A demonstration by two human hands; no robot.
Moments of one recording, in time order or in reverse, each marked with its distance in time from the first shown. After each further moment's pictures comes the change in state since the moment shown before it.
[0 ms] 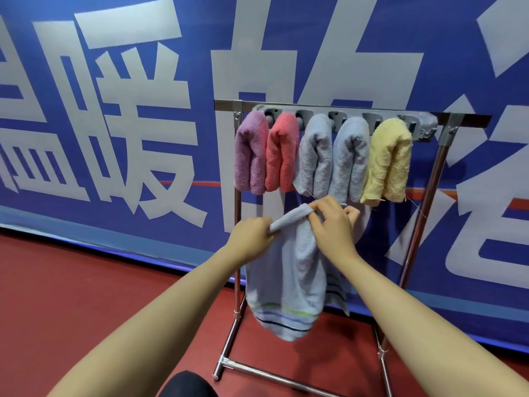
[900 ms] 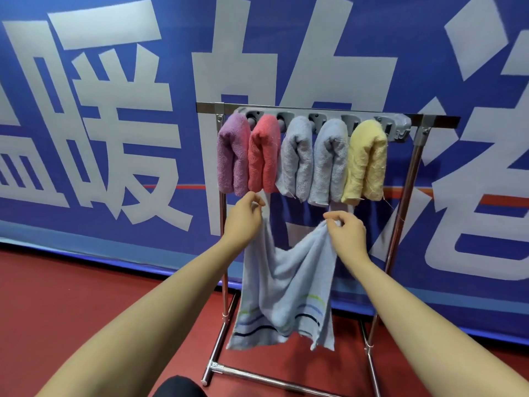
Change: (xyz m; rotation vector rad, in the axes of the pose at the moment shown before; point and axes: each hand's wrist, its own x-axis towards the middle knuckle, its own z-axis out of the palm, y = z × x) left_hand 0.019 0.029 -0.009 -0.619 0.278 -0.172; right_hand -0.004 0.049 -0.033 0.244 -0.032 0.498
